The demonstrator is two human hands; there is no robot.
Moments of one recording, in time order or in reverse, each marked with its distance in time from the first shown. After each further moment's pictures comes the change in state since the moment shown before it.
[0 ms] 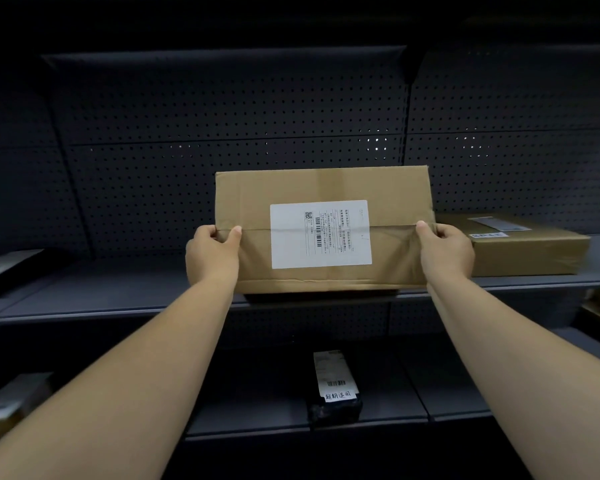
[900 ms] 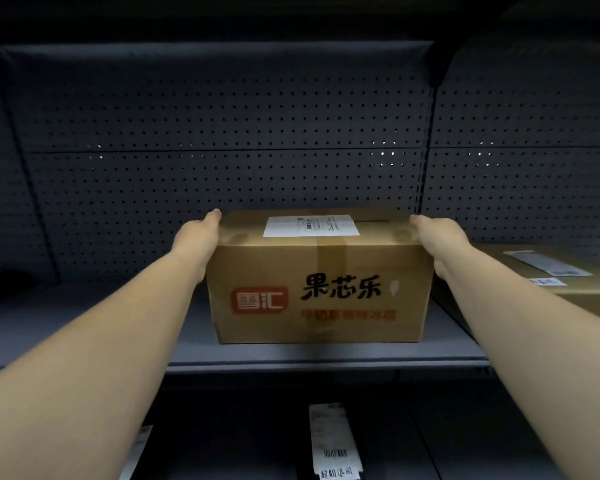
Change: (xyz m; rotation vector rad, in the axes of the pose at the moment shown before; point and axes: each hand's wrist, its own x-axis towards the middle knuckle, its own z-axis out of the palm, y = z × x) left_hand 0.119 0.027 0.076 -0.088 -0.245 -0.188; right_hand 0.132 -0.029 0.086 -0.039 -0.289 0.176
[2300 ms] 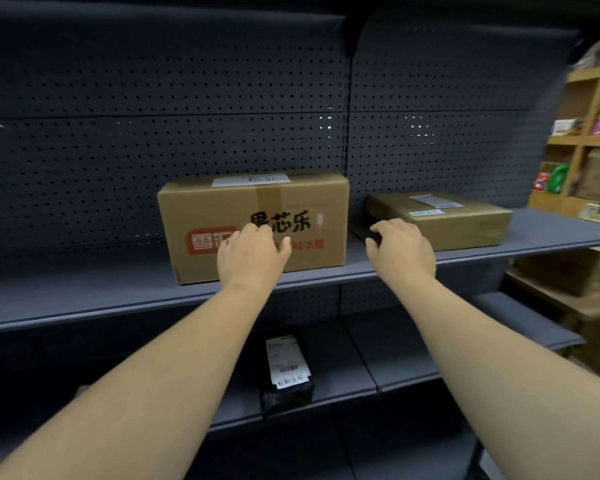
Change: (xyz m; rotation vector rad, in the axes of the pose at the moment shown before) left_hand -0.192 -0.025 0.062 0.837 -0.055 0.719; right_hand -0.131 0.089 -0.080 -0.956 0.217 -0.524
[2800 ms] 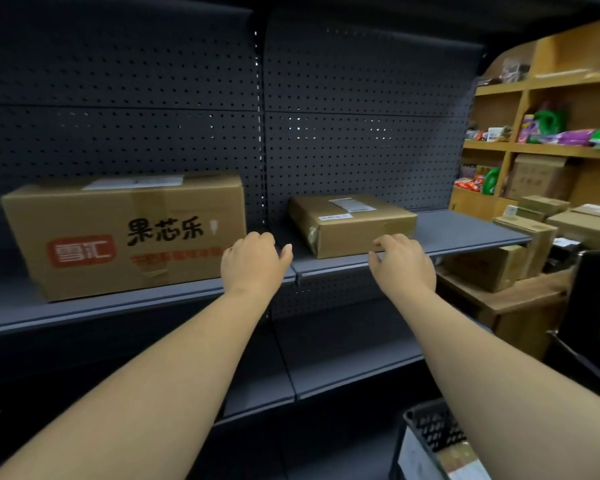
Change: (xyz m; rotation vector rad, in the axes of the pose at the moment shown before) left_hand 0.001 0.170 0.052 -0.127 -0.067 0.085; right_hand 0.014 0.176 -0.031 -0.082 0.003 0.132
